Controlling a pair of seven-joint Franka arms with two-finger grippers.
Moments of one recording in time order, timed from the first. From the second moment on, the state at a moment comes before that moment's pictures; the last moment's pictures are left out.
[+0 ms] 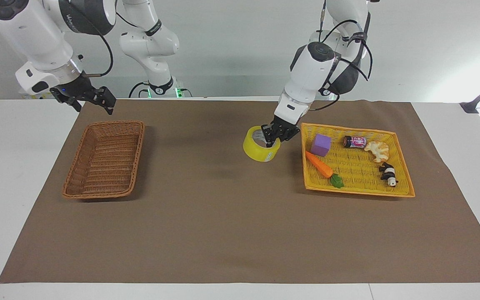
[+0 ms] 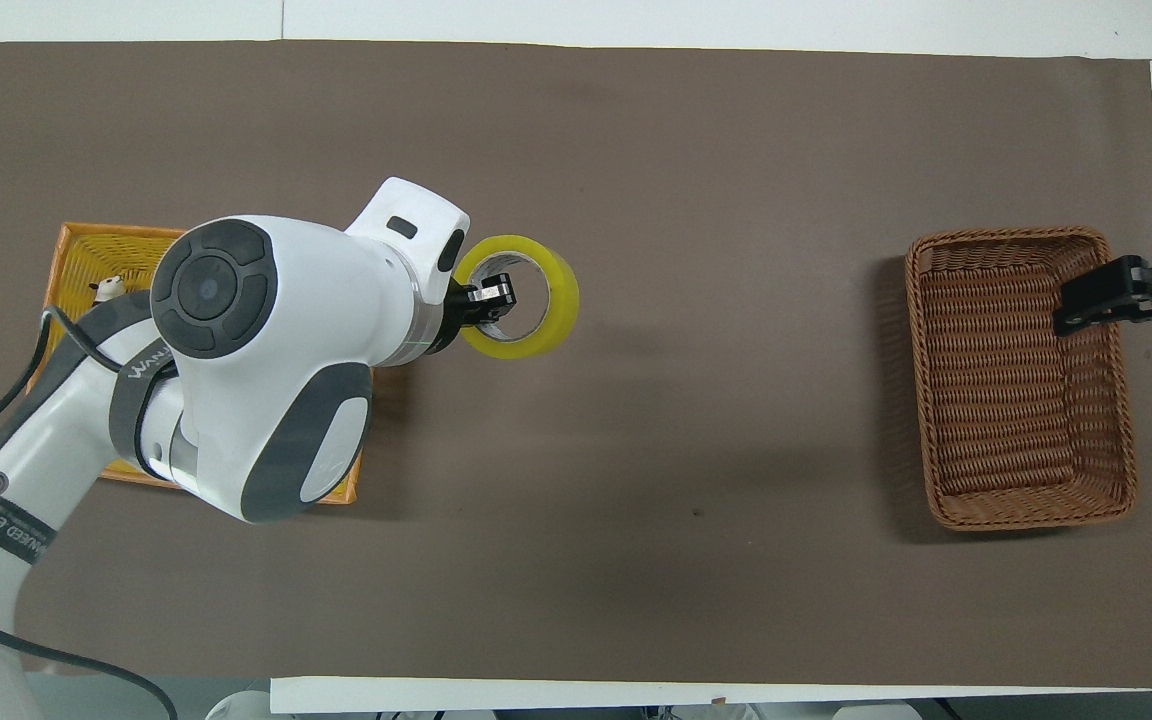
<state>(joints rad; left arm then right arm) -0.54 0.06 -0.10 -1.93 -0.18 2.23 -0.71 0.04 -0.02 -0.09 -1.63 0.08 1.44 -0.03</state>
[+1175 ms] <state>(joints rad) -0.54 0.06 -0.10 -1.93 -0.18 2.23 -0.66 0.23 0.06 -0.07 -2.04 1.19 1.96 -0.37</state>
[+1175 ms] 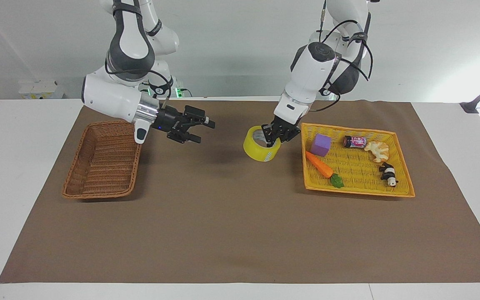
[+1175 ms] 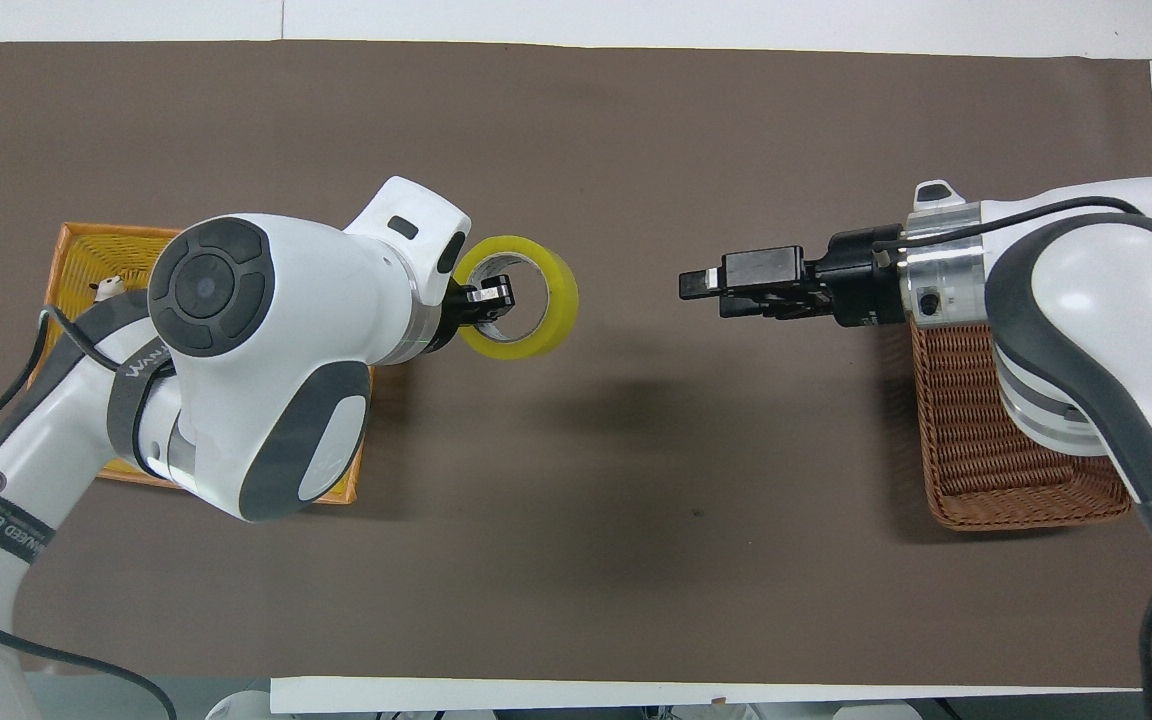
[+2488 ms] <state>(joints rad) -0.55 0.06 -0.11 -1.93 -0.18 2.23 -0.66 0.40 0.10 -0.07 -2.06 1.39 2.10 -0.56</state>
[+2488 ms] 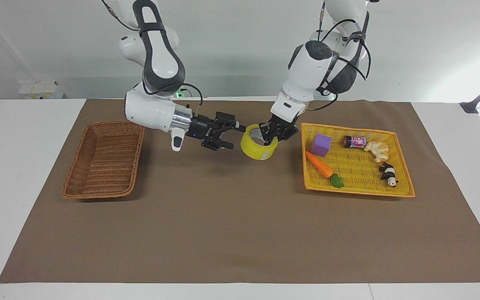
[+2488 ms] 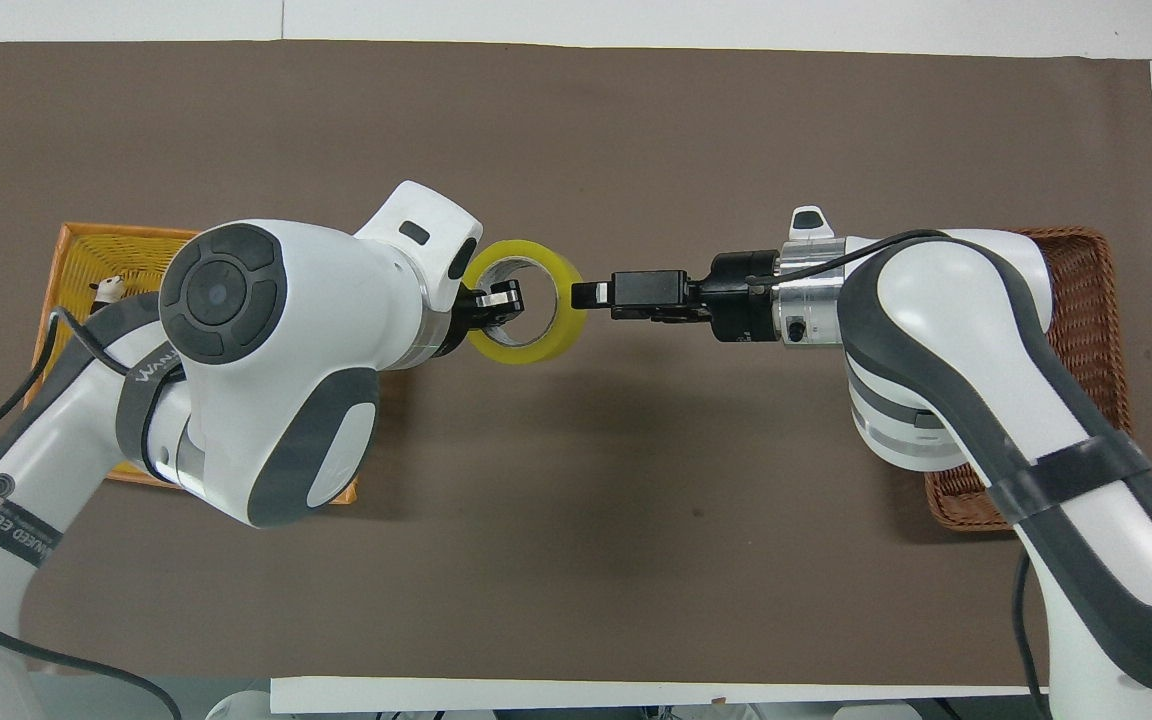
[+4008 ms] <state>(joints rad) -0.56 0.06 -0.11 -1.93 -0.18 2.23 -0.66 0.47 0.10 -0.08 -2.08 1.41 2.18 -0.49</state>
